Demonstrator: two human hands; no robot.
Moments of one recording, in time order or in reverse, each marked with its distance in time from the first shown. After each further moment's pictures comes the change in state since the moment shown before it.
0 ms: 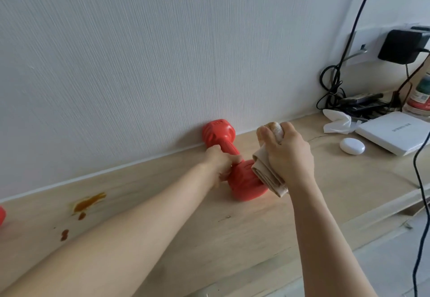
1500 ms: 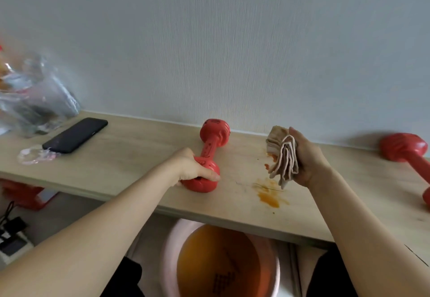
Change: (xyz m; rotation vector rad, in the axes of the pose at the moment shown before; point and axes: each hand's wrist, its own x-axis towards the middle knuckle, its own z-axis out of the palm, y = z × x) left_hand -0.275 -0.089 -0.390 0.460 0.470 -0.204; right_hand -0.208 -0.184 0.181 0.835 -1.015 0.366
